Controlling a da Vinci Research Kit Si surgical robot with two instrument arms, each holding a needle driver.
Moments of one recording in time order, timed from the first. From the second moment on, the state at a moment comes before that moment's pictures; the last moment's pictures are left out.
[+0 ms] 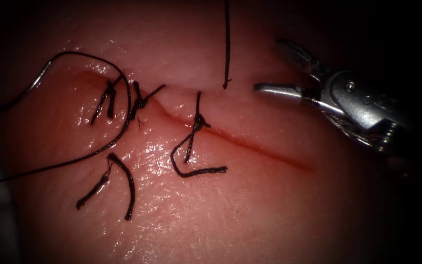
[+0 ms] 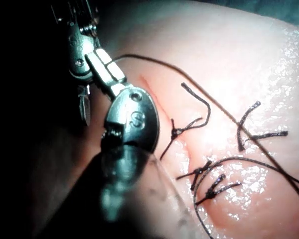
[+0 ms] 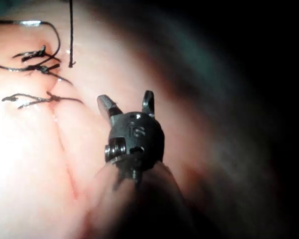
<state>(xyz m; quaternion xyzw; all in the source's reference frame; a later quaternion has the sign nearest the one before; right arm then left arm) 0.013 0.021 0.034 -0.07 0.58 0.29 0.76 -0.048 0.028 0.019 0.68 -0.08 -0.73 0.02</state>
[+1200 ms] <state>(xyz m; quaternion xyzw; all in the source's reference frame) 0.002 0.021 0.033 -0.13 0.53 0.33 0.77 -0.064 0.027 0.038 0.69 0.01 -0.73 -0.06</state>
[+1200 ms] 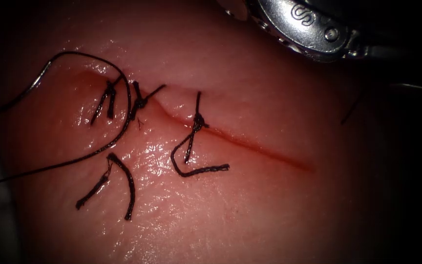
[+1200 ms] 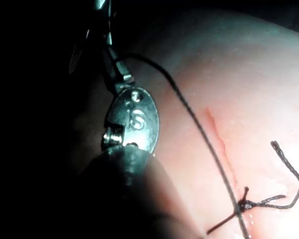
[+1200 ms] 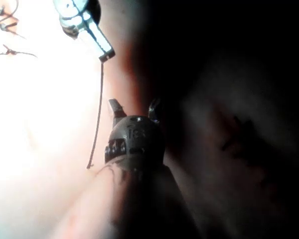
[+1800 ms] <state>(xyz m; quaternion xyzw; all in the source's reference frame) 0.004 0.021 0.033 -0.13 0.53 0.33 0.77 -0.061 0.026 0.048 0.63 0.17 -0.69 -0.32</state>
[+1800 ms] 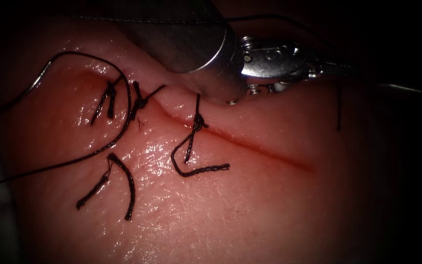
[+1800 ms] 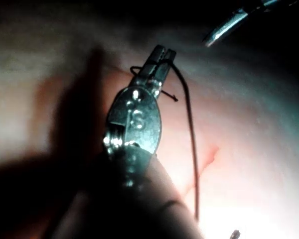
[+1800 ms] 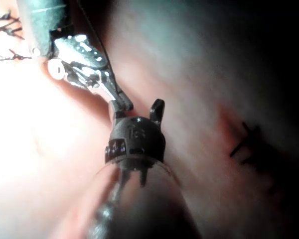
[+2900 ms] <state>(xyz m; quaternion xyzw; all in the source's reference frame) 0.004 0.021 0.033 -0.13 0.53 0.33 0.77 -0.056 0.022 0.035 0.49 0.12 -0.80 -0.33</state>
